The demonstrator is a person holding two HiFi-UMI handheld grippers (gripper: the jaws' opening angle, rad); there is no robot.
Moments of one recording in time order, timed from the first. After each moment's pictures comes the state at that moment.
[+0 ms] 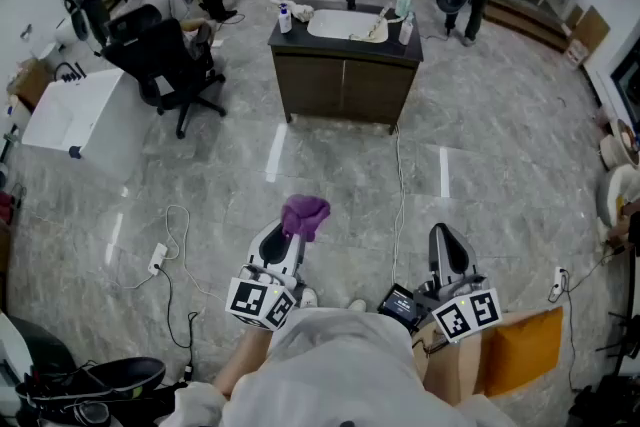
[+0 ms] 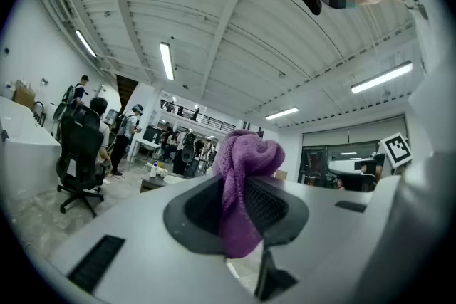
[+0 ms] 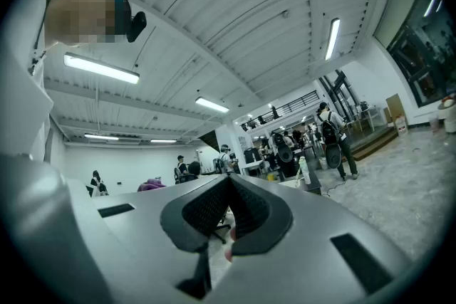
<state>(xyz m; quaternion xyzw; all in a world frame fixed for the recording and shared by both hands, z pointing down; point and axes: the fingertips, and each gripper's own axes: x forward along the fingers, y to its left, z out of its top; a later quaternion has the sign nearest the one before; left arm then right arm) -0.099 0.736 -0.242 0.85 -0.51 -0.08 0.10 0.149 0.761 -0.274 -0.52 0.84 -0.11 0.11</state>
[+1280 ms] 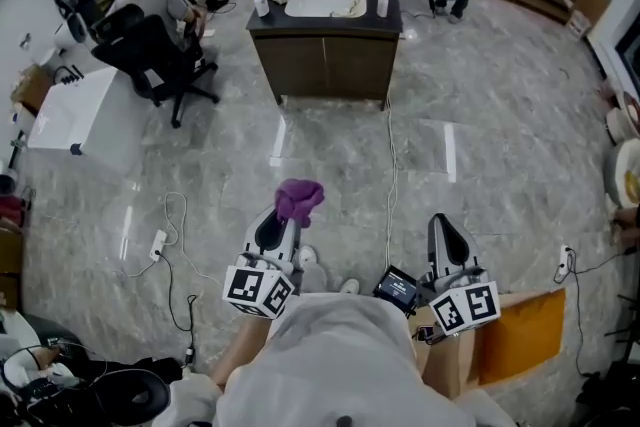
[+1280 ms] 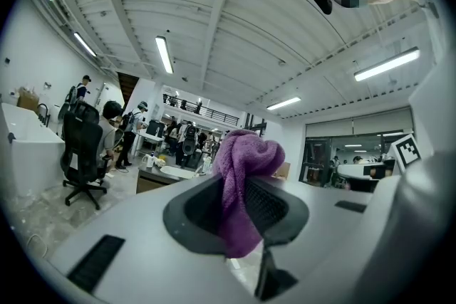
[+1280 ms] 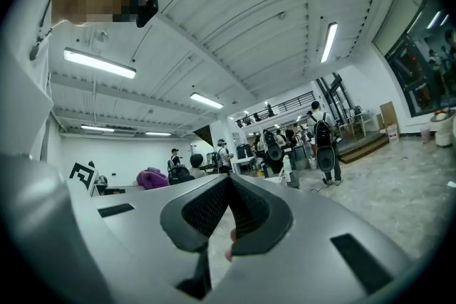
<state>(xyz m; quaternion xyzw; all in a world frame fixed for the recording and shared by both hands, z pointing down) 0.007 0.761 -0.224 0.84 -0.53 -0.04 0.11 0.261 0.800 -0.241 -0.54 0.83 -0.11 0.07</state>
